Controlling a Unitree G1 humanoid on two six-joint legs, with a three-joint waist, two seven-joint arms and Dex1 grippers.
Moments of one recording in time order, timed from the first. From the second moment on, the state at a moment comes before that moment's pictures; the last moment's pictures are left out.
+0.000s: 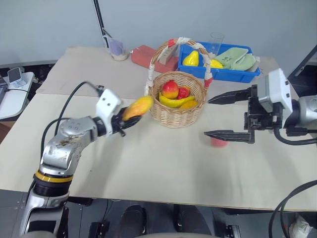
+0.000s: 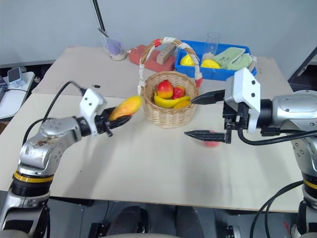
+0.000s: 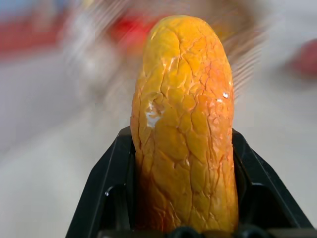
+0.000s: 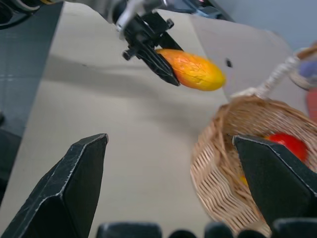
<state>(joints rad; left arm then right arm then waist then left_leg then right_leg) -0.59 0.58 -0.12 -0.24 -0.34 0.64 -0.71 -0.47 -1.02 -0.19 -0.48 0.68 0.66 1.11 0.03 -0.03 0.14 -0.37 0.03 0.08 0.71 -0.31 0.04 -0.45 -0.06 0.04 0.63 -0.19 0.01</state>
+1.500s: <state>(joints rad) -0.59 0.78 -0.14 -0.26 -0.47 0.41 -1.31 -0.17 -0.84 -0.06 -0.28 0.32 0.55 0.70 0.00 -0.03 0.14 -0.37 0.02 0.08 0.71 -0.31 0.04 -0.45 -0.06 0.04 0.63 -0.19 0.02</state>
